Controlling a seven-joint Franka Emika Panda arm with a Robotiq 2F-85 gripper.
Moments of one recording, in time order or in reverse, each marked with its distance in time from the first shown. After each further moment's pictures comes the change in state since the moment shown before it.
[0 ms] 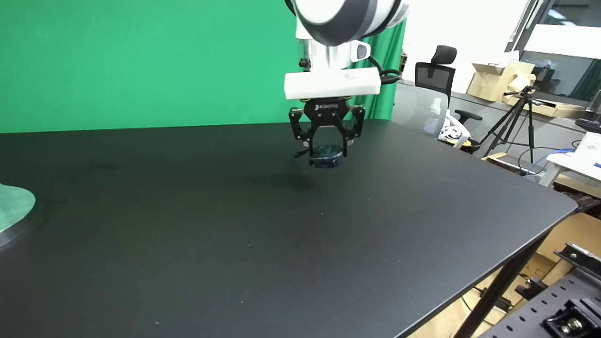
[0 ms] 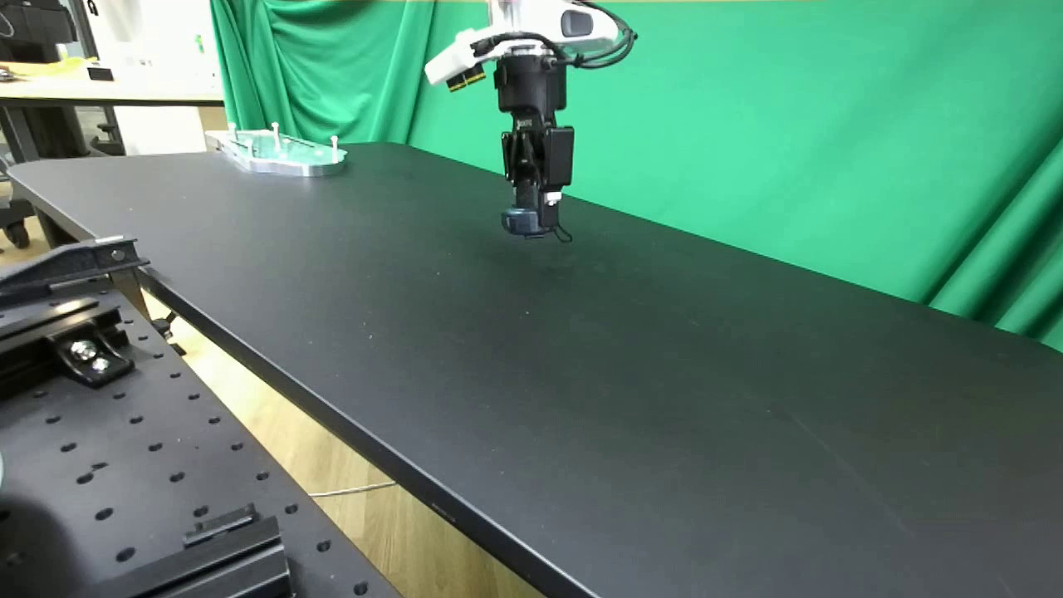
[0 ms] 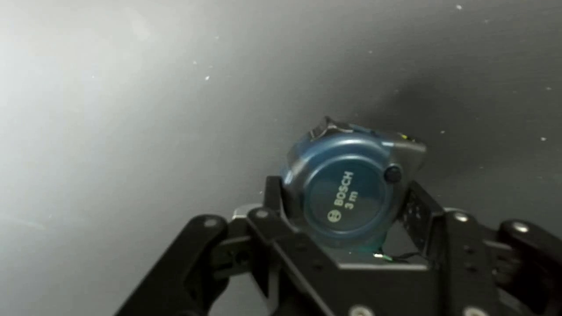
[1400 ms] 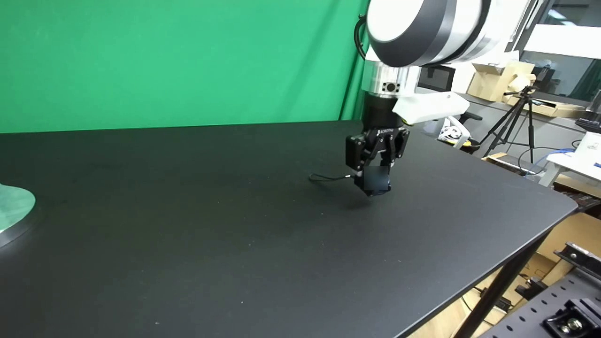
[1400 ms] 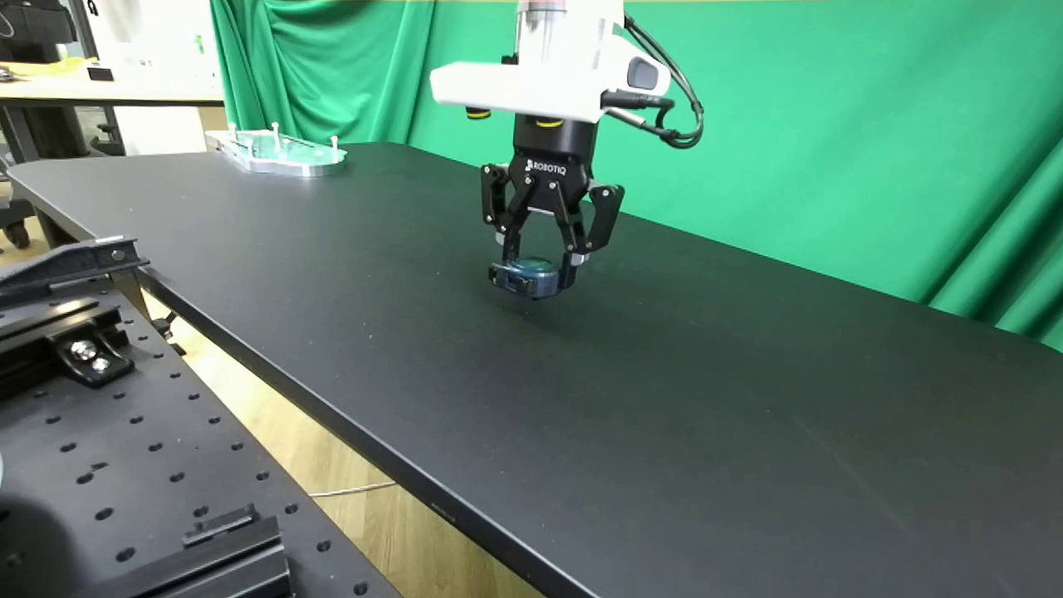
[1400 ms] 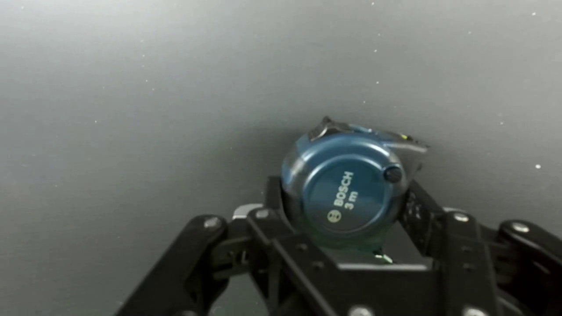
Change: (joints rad) arm -0.304 -0.078 0.116 -0.237 0.168 0.172 -0.946
